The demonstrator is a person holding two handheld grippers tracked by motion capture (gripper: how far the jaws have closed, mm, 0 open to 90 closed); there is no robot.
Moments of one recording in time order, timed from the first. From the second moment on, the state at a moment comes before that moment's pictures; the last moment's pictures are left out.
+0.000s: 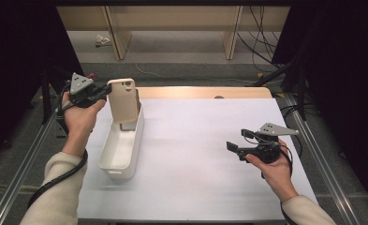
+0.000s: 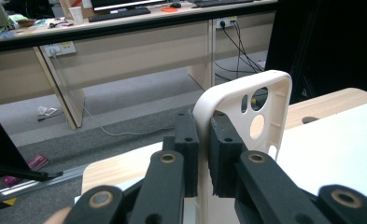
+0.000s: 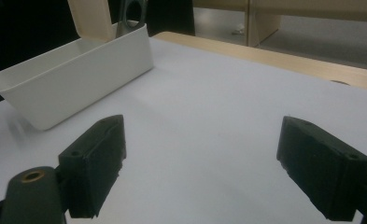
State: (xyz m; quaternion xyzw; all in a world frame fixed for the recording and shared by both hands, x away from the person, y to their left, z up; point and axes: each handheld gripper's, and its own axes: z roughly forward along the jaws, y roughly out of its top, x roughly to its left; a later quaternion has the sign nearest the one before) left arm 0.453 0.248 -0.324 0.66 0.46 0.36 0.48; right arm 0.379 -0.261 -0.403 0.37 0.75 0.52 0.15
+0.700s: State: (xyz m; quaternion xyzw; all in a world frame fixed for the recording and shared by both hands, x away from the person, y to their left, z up) left arm 0.468 0.249 -0.347 0.66 0.47 0.35 0.47; right arm 0.379 -0.260 -0.404 0.37 0.75 0.52 0.15
